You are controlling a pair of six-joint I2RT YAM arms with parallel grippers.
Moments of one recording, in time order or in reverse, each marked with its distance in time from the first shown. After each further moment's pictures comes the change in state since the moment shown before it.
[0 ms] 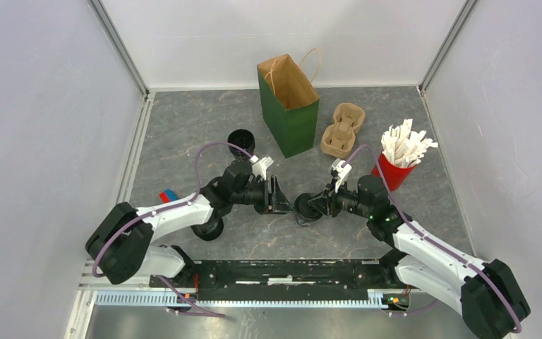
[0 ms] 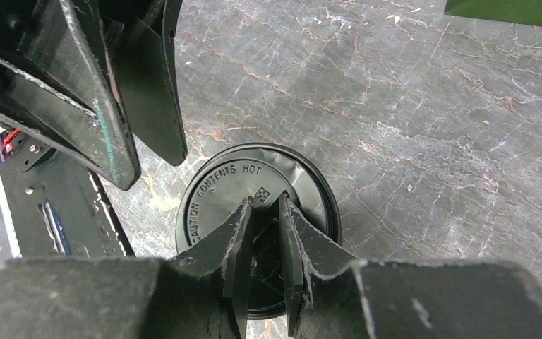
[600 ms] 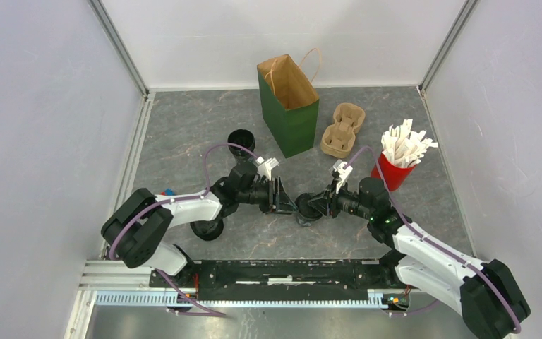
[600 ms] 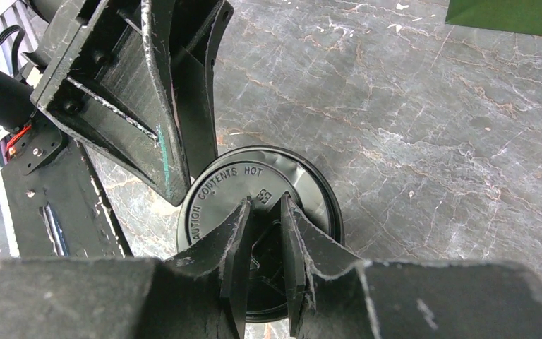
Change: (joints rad) left arm 0.000 0.147 -0.004 0.174 0.052 -0.015; right arm -0.001 0.002 -0.033 0.061 -0.011 0.009
